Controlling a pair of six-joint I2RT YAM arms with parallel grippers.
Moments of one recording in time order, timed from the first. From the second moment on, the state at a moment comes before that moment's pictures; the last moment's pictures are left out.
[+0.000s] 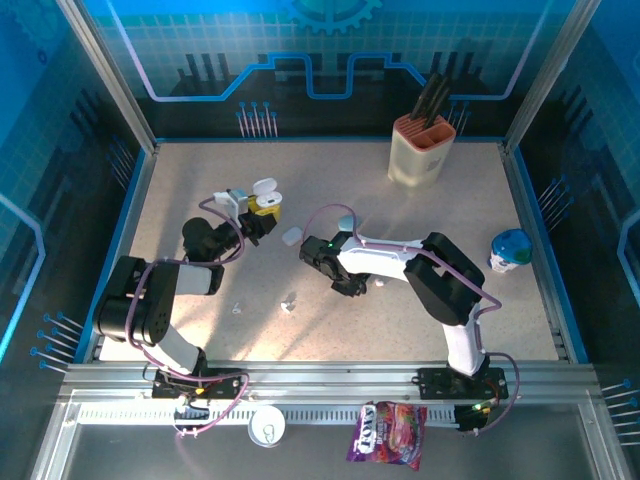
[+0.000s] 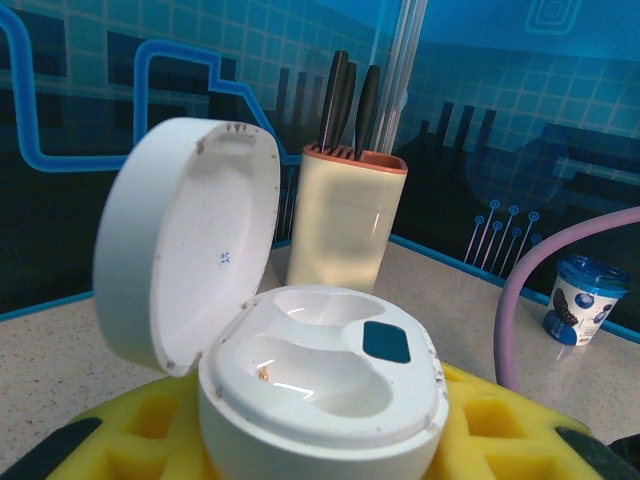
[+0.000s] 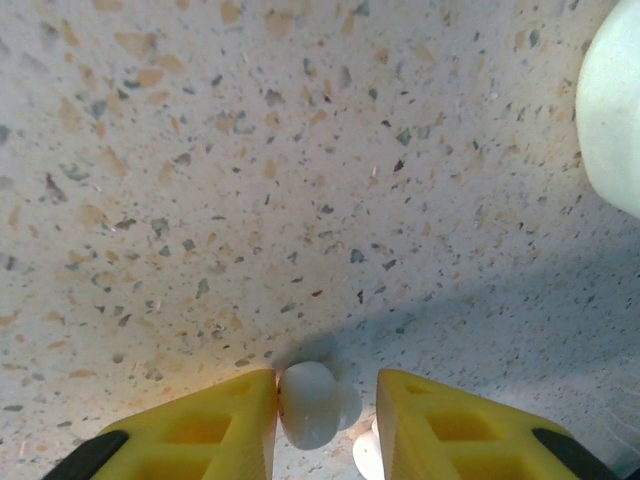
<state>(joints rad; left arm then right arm) -0.09 1.59 0.47 1.29 0.72 -0.28 0.90 1.98 1.32 -0.99 0.45 -0.04</state>
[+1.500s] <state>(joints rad) -0.28 1.65 0.48 1.29 0.76 -0.21 0.32 1.47 0.91 -0.54 -0.45 0.43</state>
